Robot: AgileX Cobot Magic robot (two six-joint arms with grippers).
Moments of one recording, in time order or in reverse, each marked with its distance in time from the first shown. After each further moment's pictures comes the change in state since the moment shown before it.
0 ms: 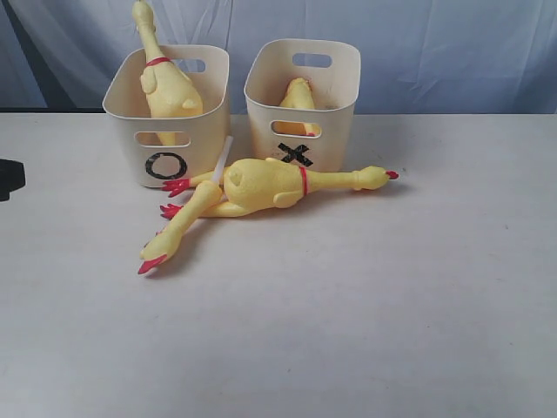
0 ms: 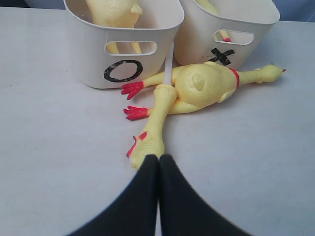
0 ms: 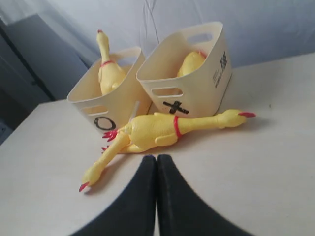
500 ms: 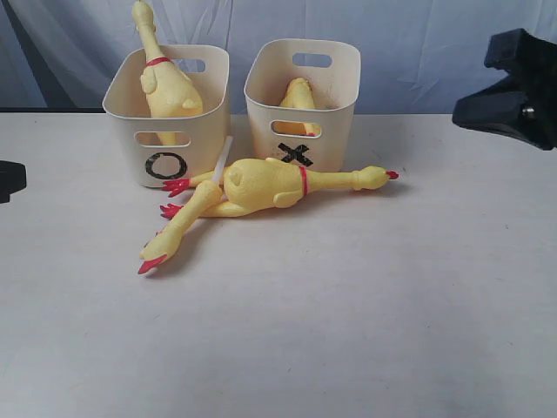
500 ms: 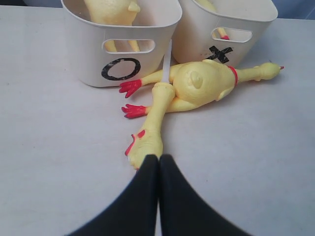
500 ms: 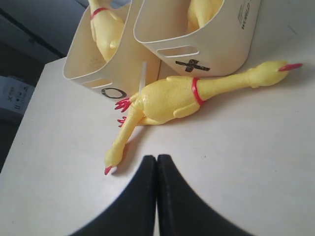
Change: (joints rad) left arm 0.000 0.000 0.000 0.000 0.008 0.002; right arm 0.000 0.648 -0.350 0.155 0.123 -0.039
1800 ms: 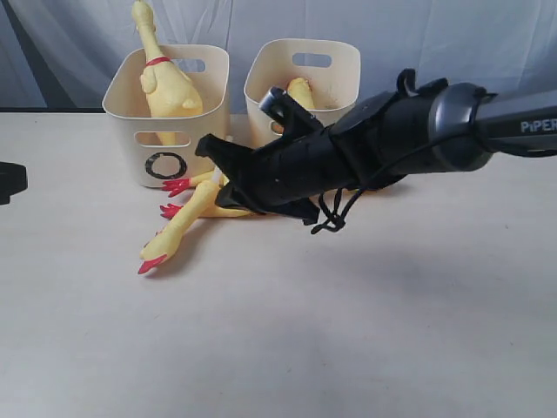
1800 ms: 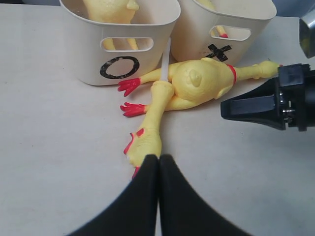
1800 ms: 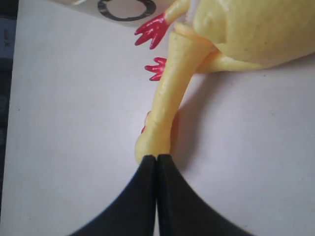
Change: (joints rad) left arm 0.000 0.000 0.000 0.000 0.007 0.000; right arm 0.588 0.846 -0.372 0.387 -0.370 -0.010
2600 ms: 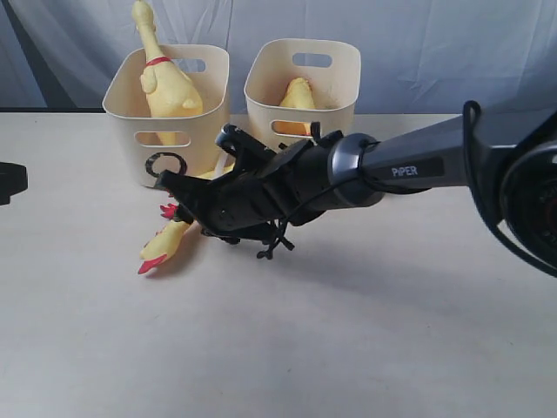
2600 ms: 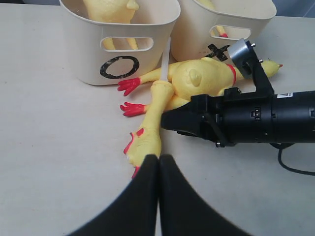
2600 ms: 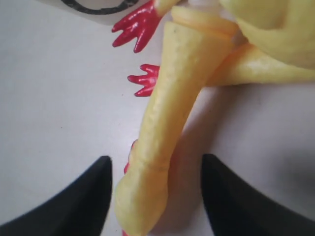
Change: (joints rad) left arm 0.000 0.000 0.000 0.000 0.001 0.001; right arm 0.111 0.240 -0.191 0.051 -0.158 -0.002
